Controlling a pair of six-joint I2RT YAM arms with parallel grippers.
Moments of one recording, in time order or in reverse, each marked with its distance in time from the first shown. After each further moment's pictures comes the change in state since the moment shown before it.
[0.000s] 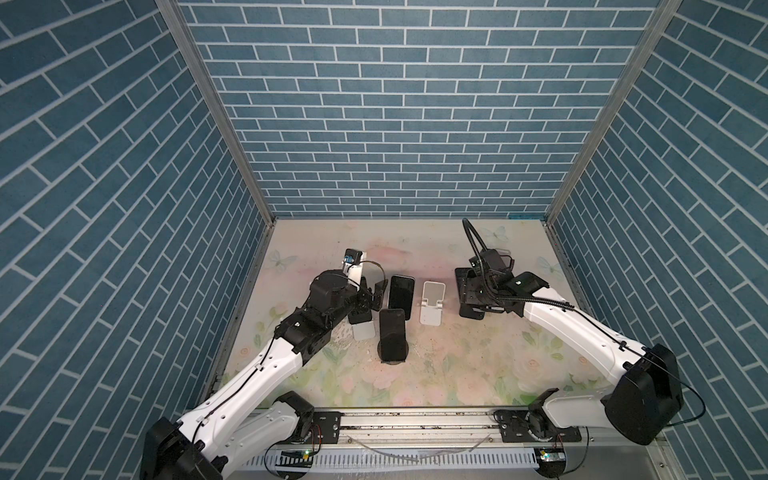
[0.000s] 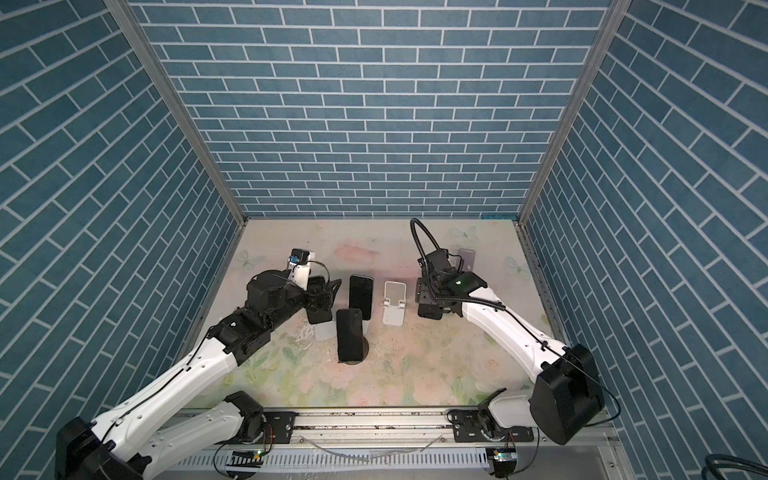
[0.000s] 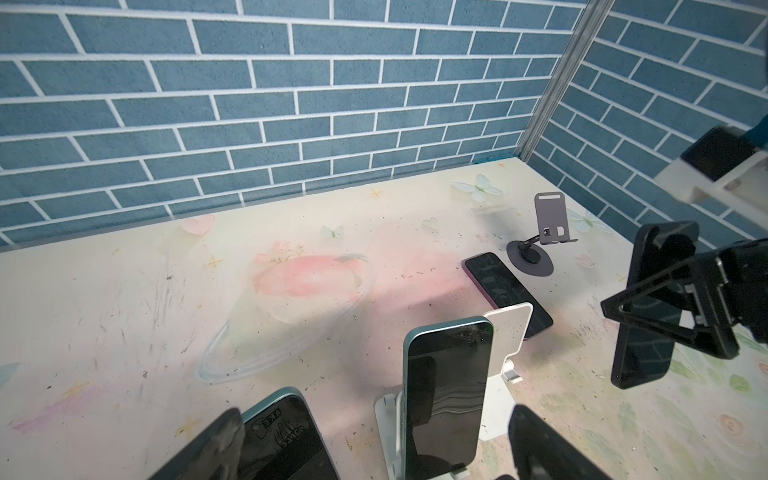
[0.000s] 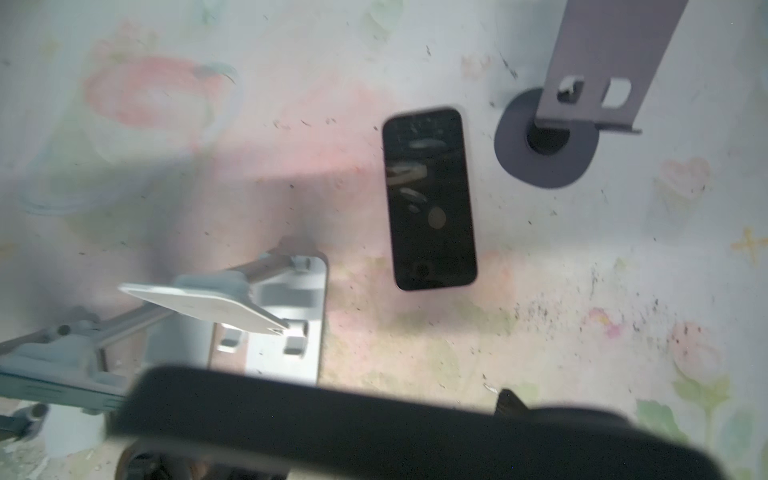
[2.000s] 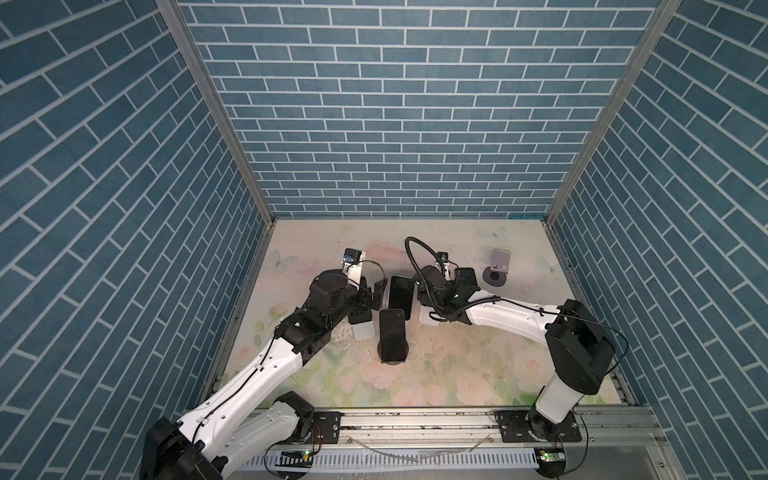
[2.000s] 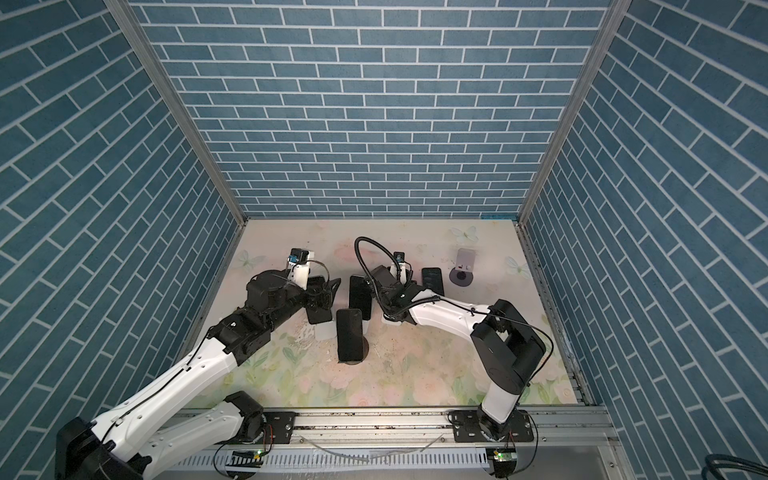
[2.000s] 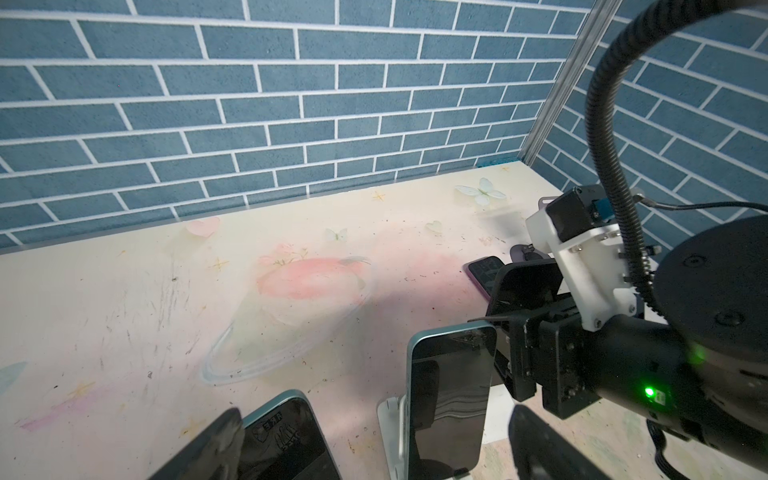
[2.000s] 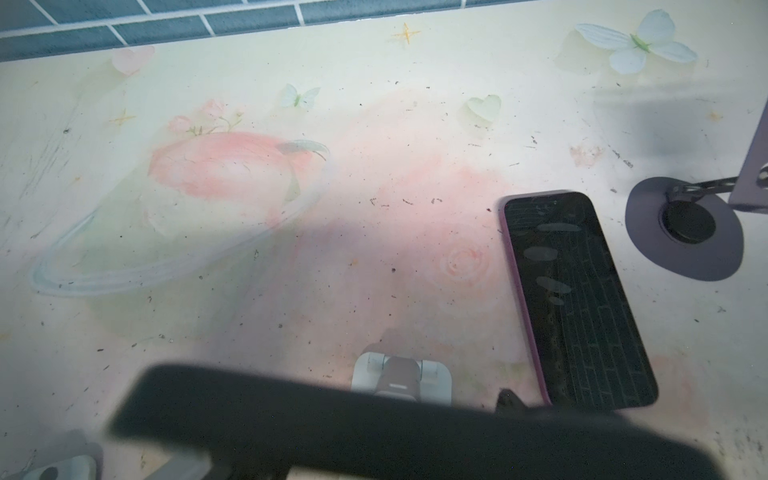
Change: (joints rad) left arm 0.000 0.000 0.000 0.006 -0.014 -0.001; right arm 0.288 0.360 0.055 0.463 0.372 0.128
